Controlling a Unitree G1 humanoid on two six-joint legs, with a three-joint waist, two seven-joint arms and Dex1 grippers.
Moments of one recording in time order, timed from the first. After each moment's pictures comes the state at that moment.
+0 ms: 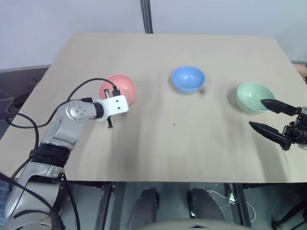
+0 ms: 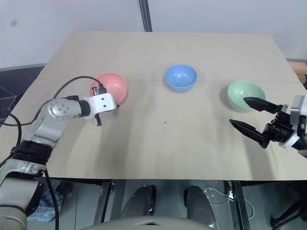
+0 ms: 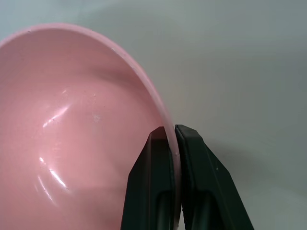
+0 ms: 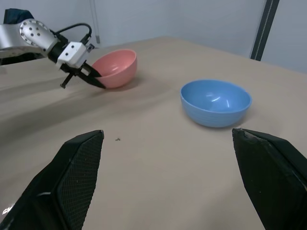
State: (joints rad) left arm -0.61 0.84 -0.21 0.29 0.20 -0.07 -0.92; right arm 0.05 -0.81 -0.52 -0.33 0.80 0.39 1.07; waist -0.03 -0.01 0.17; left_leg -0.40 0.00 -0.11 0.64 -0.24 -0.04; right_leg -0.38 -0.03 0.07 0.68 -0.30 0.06
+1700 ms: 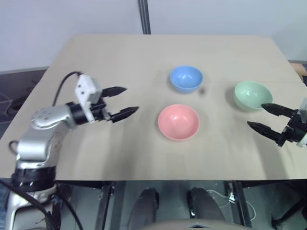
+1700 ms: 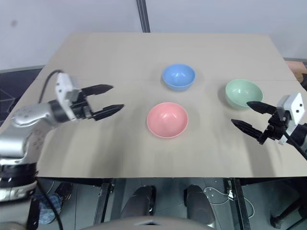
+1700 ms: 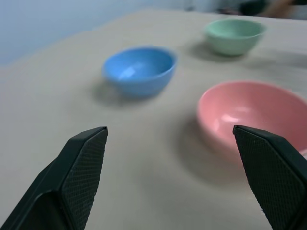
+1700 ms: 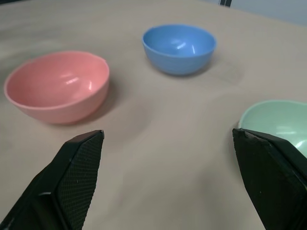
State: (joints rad) left arm -0.23 0.80 0.31 -0.21 -0.58 0.47 -0.97; right arm -0.03 -0.89 -0.41 -0.24 0.63 0.46 0.94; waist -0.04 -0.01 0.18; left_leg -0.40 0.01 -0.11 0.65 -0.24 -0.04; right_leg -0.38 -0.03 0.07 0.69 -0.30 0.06
